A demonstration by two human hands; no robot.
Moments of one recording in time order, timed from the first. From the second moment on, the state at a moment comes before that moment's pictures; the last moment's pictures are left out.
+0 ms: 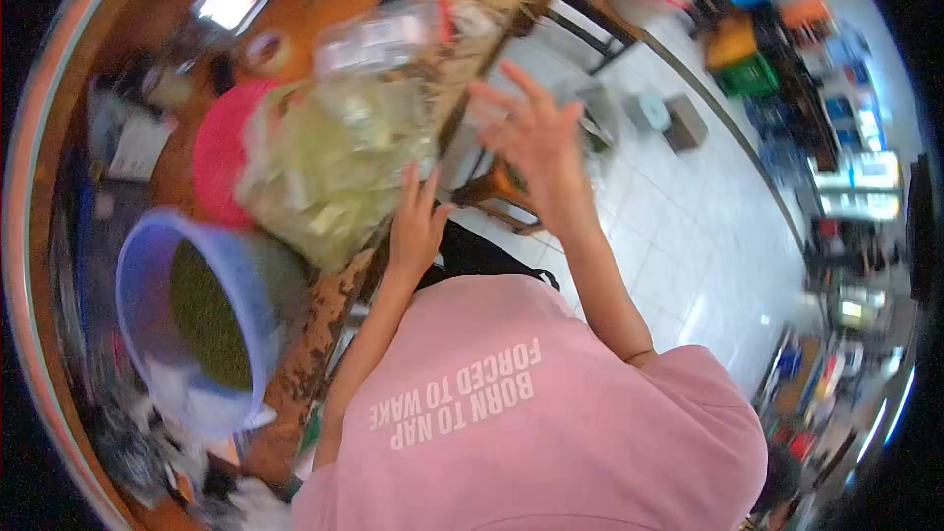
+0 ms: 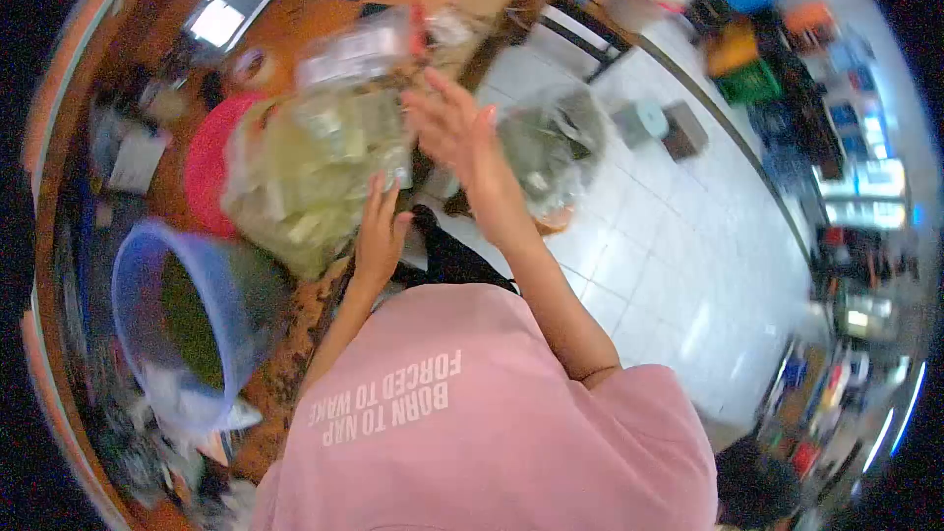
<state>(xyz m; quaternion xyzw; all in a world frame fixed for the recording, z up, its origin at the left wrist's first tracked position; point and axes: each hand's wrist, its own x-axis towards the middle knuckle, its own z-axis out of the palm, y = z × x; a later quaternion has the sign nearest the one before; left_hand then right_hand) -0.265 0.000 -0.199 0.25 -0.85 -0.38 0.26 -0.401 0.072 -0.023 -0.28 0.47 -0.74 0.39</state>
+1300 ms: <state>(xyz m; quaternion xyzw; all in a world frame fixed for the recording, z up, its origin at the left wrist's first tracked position) -0.437 0.155 -0.287 0.44 -0.72 -0.54 0.06 -0.698 0.256 -0.459 -0.14 0.96 0.02 0.25</state>
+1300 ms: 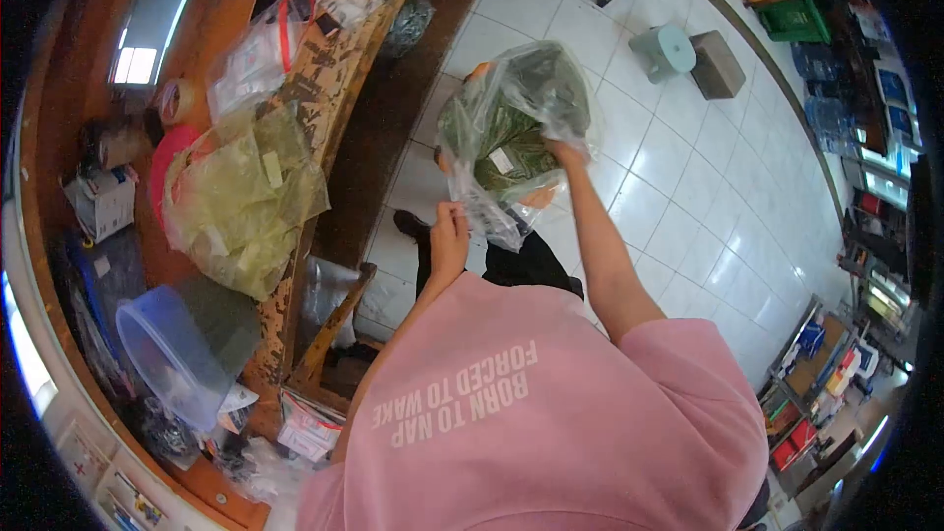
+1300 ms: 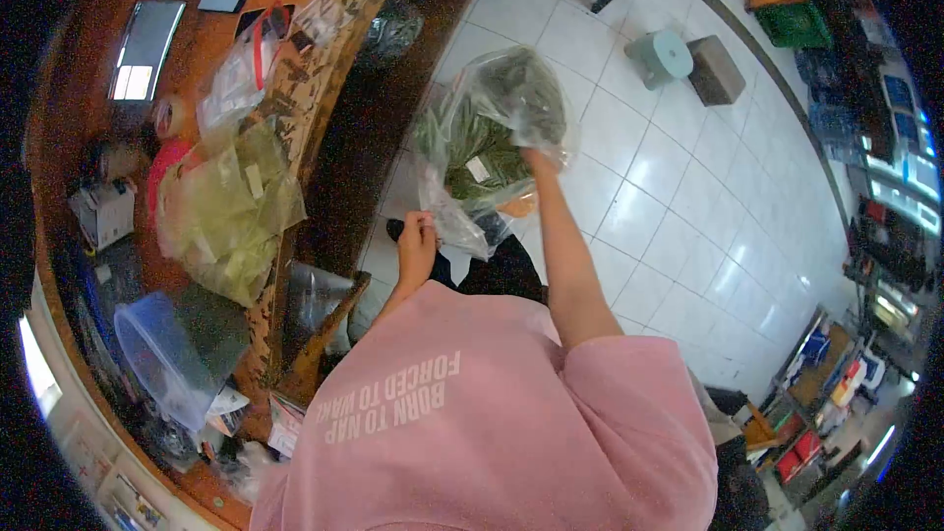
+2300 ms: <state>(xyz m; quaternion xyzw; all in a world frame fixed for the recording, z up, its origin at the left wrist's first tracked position) -0.477 -0.148 -0.199 0.43 -0.89 0.00 0.15 -0.617 0.238 -0.089 -0.20 0.82 -0.45 0.27</state>
